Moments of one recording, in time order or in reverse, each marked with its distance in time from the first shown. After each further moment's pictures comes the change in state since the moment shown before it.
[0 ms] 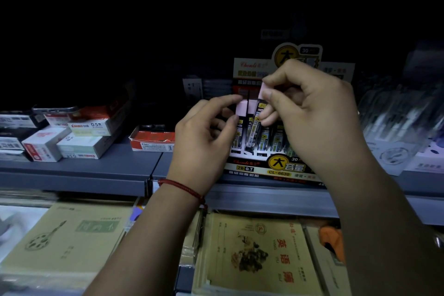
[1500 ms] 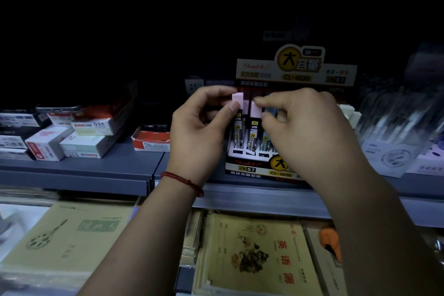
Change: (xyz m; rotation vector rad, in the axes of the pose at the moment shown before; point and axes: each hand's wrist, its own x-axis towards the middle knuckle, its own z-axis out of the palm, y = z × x) left_hand 0.009 0.009 -0.005 -0.400 0.030 -0.202; right_hand -0.009 -0.012 0.005 -0.423 -0.126 0.157
